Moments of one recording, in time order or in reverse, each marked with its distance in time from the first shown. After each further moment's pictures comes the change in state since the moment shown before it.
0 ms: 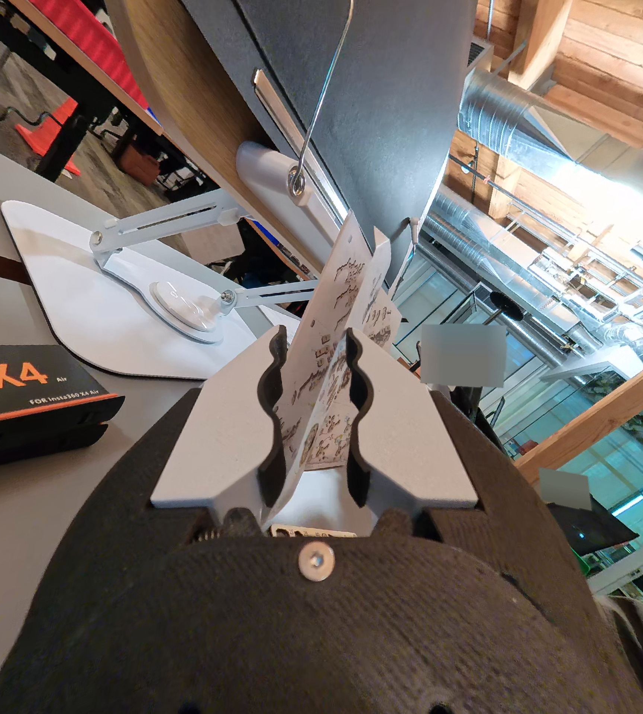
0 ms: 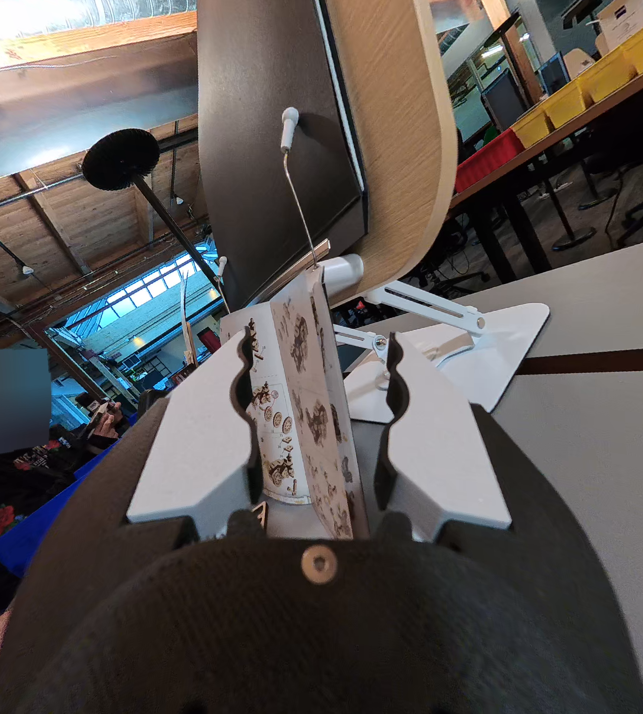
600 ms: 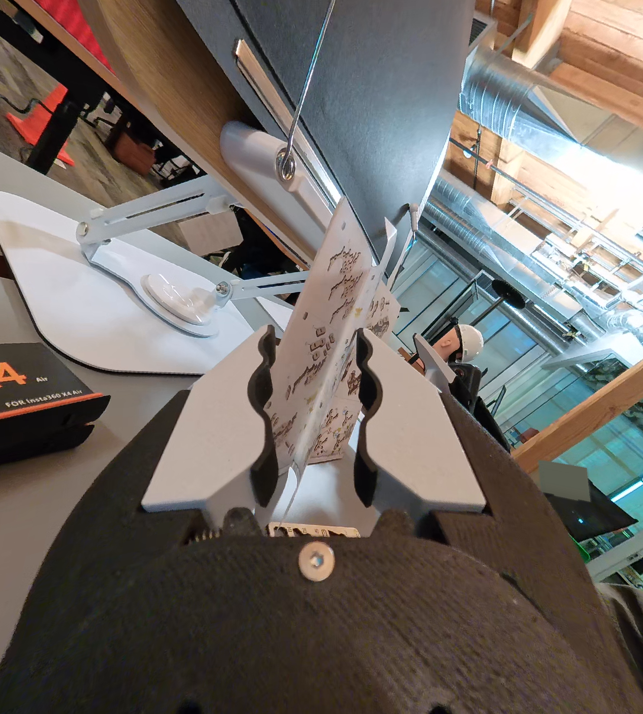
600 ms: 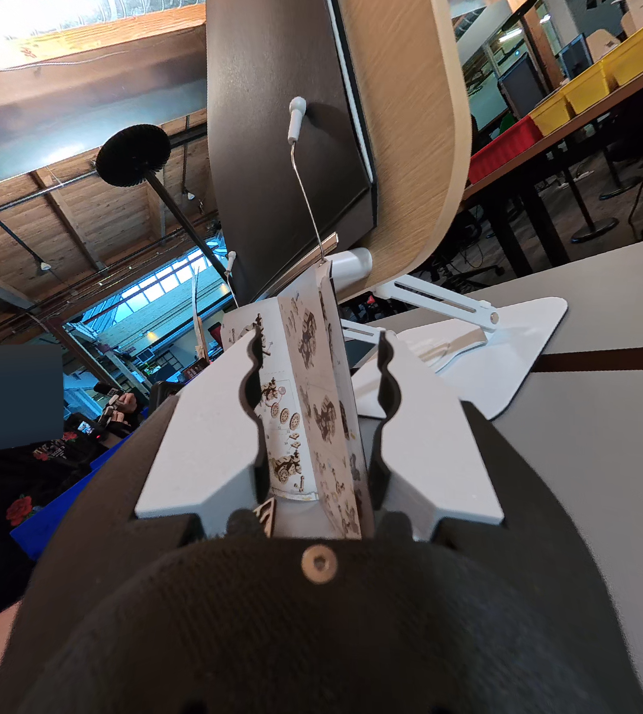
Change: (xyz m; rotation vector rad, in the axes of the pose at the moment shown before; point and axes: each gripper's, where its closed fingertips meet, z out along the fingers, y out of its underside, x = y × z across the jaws) left arm 0.003 0.006 0.004 -0.032 0.003 0.011; right arm -0.004 0.003 0.001 -0.017 -0.030 0.015
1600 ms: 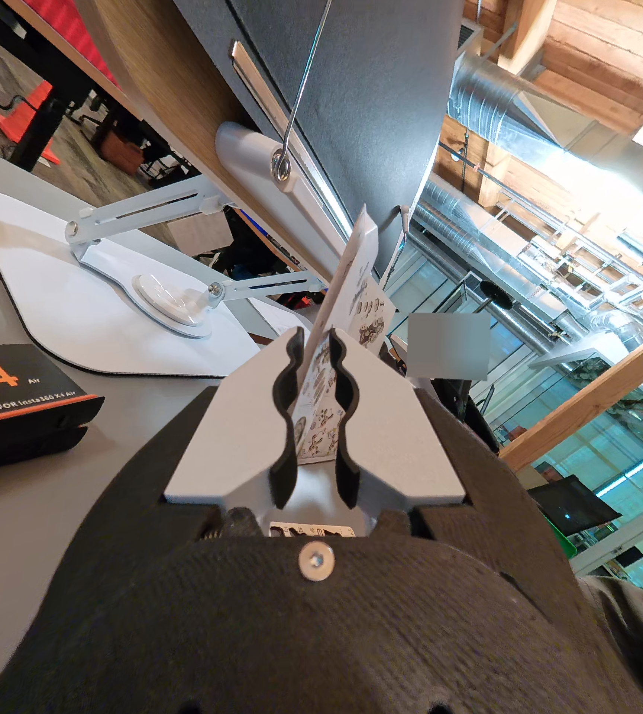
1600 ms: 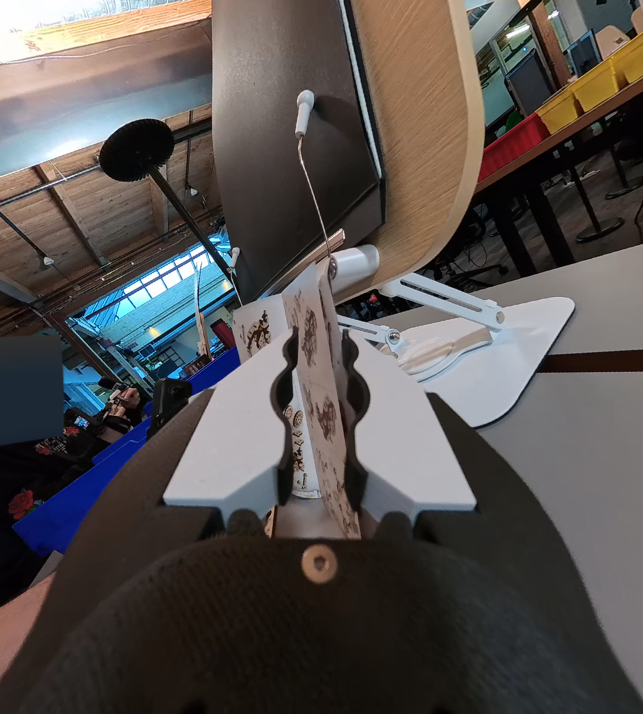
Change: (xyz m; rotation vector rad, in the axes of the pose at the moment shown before) left arm 0.003 -0.001 -0.001 0.003 0.028 -0.010; right arm -0.003 0.002 0.001 -0.008 -0.011 -0.007
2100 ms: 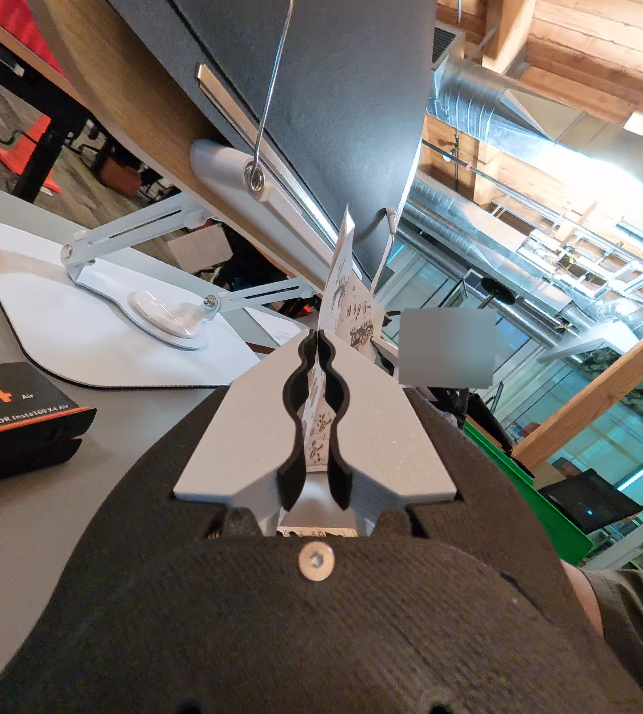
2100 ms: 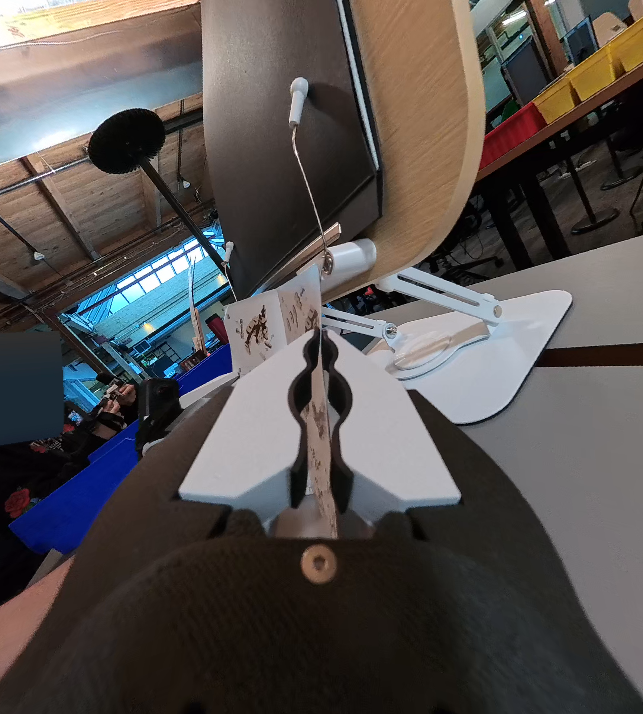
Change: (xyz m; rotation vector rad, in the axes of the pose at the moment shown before) left arm 0.008 -0.002 -0.002 0.024 0.017 0.061; right arm 0.002 0.003 0.002 -0.020 0.015 0.002
